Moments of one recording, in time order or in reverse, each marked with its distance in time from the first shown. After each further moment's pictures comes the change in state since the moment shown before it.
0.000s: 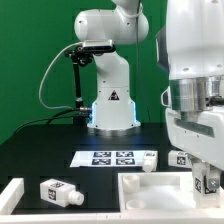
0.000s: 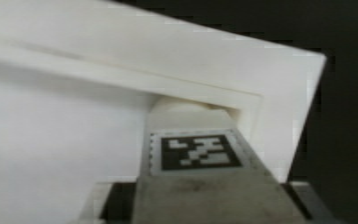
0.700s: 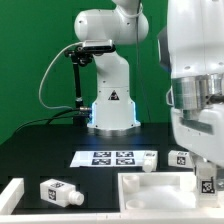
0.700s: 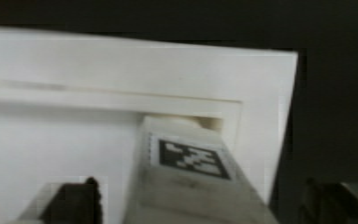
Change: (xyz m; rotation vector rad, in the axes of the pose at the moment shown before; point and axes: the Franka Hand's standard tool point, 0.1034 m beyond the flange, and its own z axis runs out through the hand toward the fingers) arm -0.004 -0.005 -0.007 0.034 0.000 -0.267
